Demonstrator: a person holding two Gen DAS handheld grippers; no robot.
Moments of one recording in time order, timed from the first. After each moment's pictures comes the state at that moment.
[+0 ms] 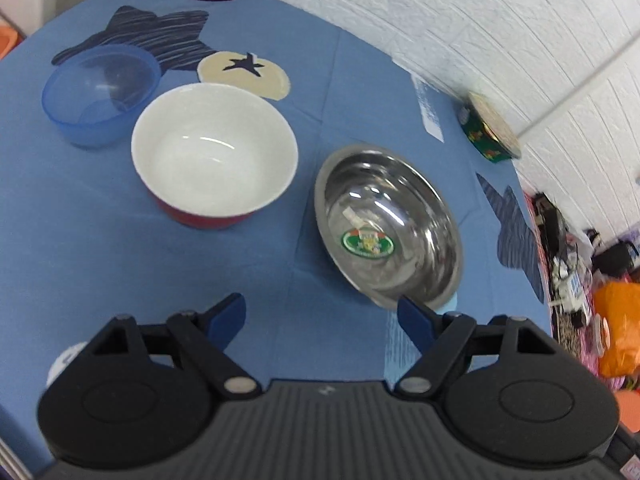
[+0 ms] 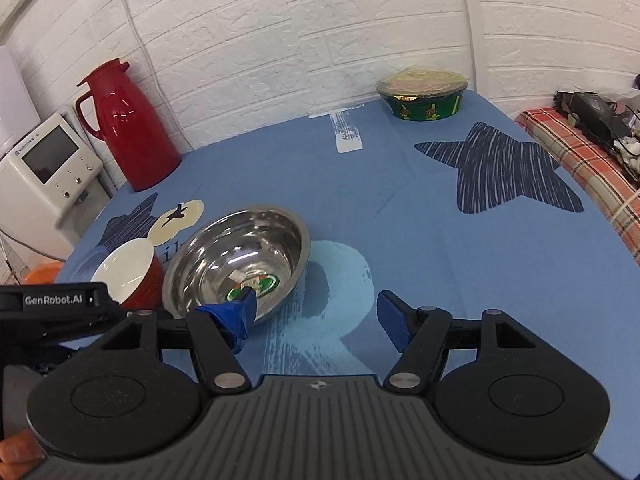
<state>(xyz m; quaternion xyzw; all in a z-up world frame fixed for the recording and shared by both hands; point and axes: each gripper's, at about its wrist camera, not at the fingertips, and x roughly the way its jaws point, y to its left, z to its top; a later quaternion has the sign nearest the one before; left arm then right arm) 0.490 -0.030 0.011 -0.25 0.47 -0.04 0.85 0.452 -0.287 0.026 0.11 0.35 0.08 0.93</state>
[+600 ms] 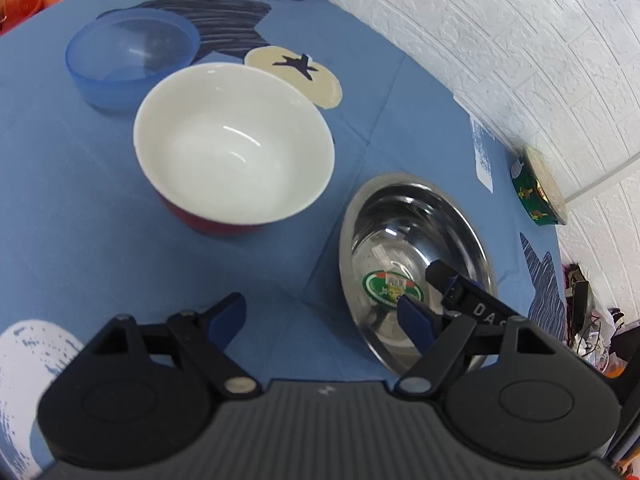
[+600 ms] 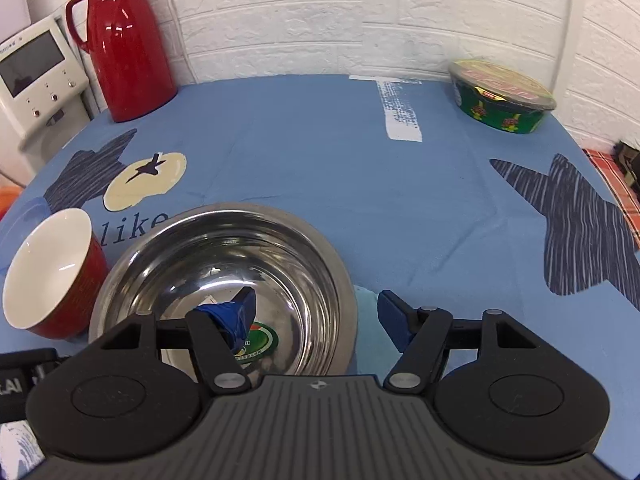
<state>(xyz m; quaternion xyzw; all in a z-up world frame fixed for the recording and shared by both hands) 0.509 -0.043 -0.011 -0.31 0.44 0.06 0.84 0.552 -0.232 -0.008 -0.02 0.40 0.11 0.91</state>
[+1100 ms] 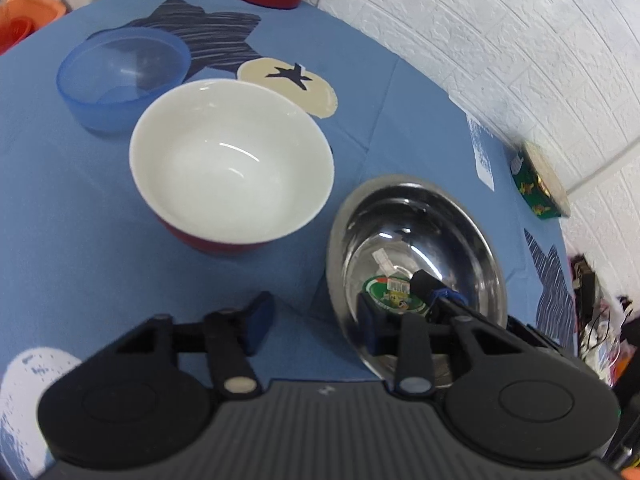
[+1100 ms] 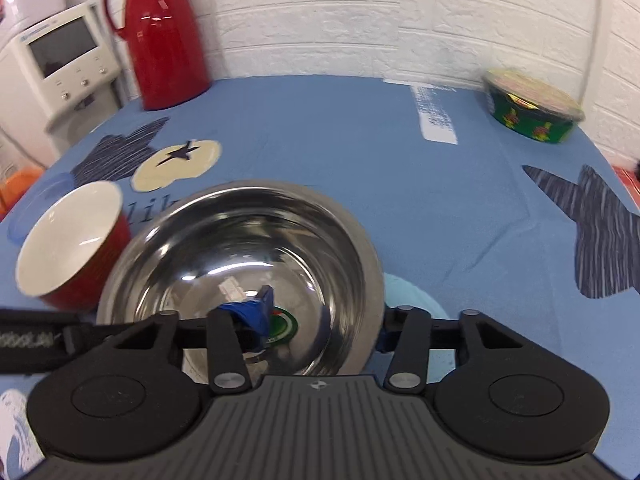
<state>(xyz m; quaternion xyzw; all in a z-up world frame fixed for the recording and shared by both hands) 0.513 -0.040 -0.012 -0.27 0.44 0.05 0.86 0.538 -0.219 -0.017 -0.03 0.38 0.16 0.91</state>
